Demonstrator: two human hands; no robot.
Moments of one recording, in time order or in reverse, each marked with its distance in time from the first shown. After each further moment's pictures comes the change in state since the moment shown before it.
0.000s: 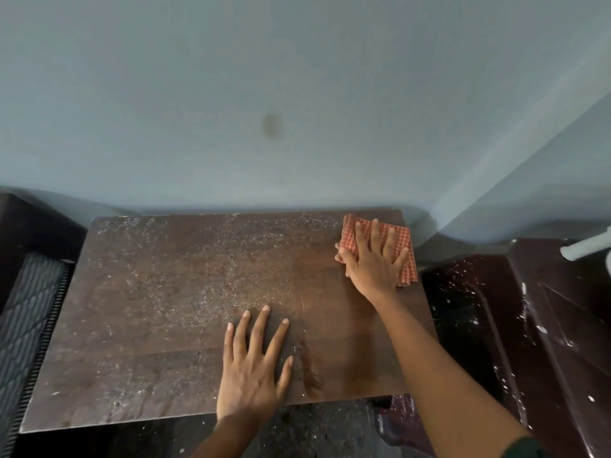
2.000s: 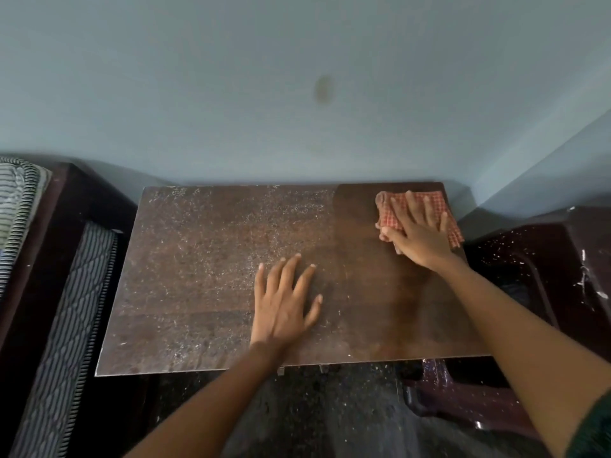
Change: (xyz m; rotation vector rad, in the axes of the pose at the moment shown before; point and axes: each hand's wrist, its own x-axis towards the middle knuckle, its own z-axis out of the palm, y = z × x) left_hand 0.025 -0.032 -0.020 0.022 0.226 0.079; right_hand -0.001 0.018 -0.012 -0.113 -0.118 -0.159
